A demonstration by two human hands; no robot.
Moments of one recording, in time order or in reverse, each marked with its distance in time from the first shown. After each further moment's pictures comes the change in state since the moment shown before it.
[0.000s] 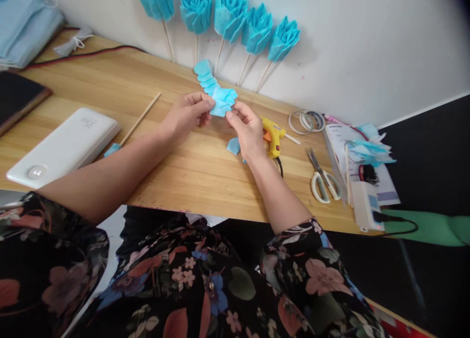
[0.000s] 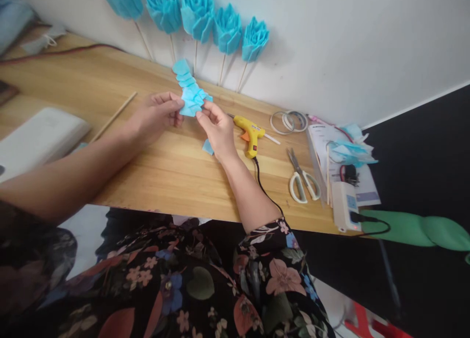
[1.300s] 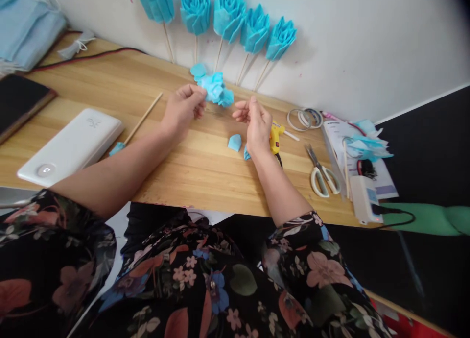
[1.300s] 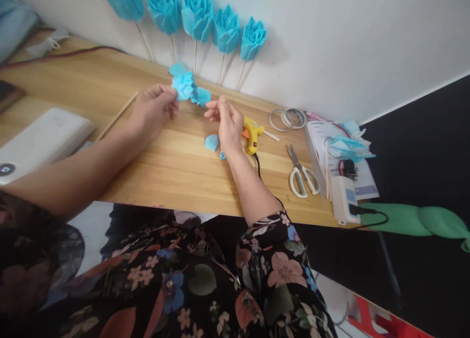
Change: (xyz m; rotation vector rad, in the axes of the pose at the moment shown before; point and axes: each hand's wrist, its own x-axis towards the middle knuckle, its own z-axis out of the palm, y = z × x) left_hand 0.008 0.004 -0.005 0.073 0.244 0.064; right_hand 0.004 -0.004 -0.007 -0.016 0.255 0.014
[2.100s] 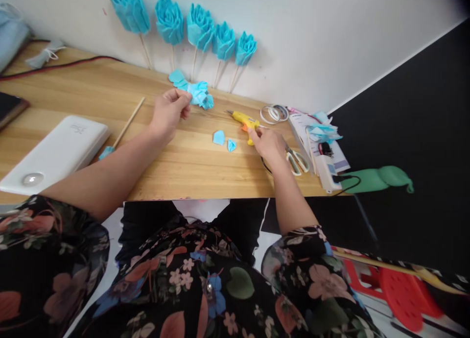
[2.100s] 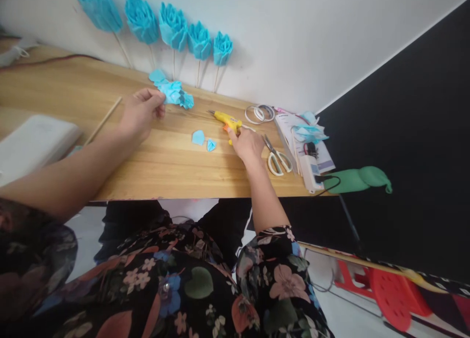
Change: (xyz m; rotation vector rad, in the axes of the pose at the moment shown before) left_hand 0.001 -0.010 0.000 -0.129 -0.078 0.049; right_hand -0.041 0.003 -0.116 -1.017 0.109 0.019
